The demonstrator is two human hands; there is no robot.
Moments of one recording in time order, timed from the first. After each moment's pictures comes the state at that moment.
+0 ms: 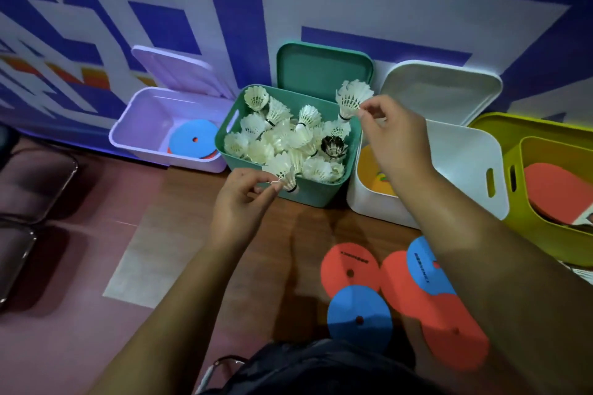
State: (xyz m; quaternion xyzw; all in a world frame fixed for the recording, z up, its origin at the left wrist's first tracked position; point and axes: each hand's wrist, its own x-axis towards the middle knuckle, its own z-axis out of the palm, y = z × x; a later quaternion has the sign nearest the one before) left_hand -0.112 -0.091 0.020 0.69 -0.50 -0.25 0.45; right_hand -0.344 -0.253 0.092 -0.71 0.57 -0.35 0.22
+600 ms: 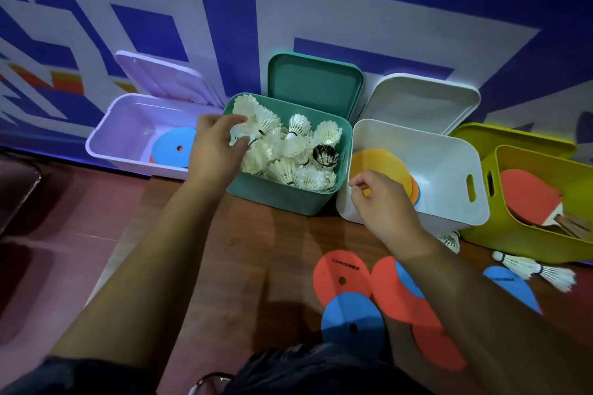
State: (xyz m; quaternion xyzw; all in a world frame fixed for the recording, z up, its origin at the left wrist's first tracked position) left_hand -0.046 -0.185 0.046 0.75 -0.51 -0.17 0.38; right_hand -0.371 -0.193 0.030 -0.76 0.58 -0.21 0.23
